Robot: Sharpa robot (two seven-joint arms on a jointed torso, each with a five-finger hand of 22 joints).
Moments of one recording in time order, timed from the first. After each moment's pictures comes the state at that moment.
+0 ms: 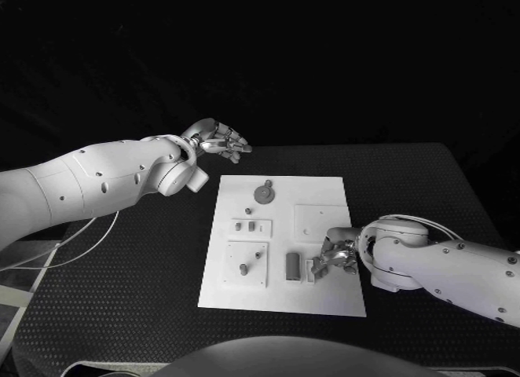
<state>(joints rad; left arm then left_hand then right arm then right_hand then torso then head) 1.25 -0.80 -0.11 1.21 -0.53 -0.25 0.16 1.07 -0.14 0.48 -0.17 0.06 0.77 0.20 0.25 0.55 0.89 0.18 0.34 0.15 0.87 0.13 0.48 0.58 0.06 0.97 0.03 0.07 0.83 1.14 -0.64 -0.23 1.46 -1.21 0.10 -0.45 0.77 -0.04 0.53 -0.29 0.05 1.13 0.04 0.24 0.92 1.30 -0.07 1.19 1.24 1.31 -0.17 1.47 0.96 0.25 1.24 -0.05 0.73 1.31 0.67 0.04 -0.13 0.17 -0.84</state>
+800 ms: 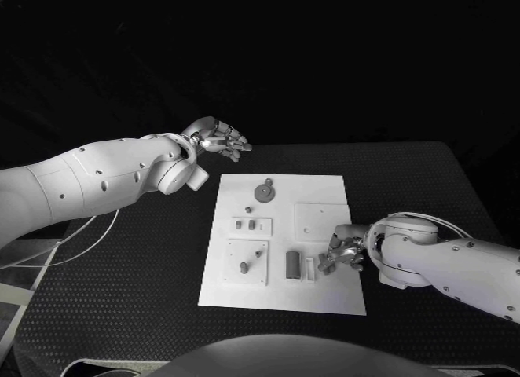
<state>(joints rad) 1.25 -0.80 -0.11 1.21 -0.53 -0.25 0.16 1.07 -0.14 0.48 -0.17 0.06 0.77 0.20 0.25 0.55 0.89 0.18 0.34 0.15 0.87 0.13 0.48 0.59 0.05 0.97 0.03 0.07 0.84 1.15 -0.66 -0.22 1.45 -1.22 0.11 -0.43 0.77 -0.04 0.51 -0.28 0.05 1.13 0.04 0.25 0.92 1.28 -0.06 1.17 1.23 1.31 -0.17 1.46 0.94 0.25 1.24 -0.05 0.73 1.31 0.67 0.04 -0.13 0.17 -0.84</state>
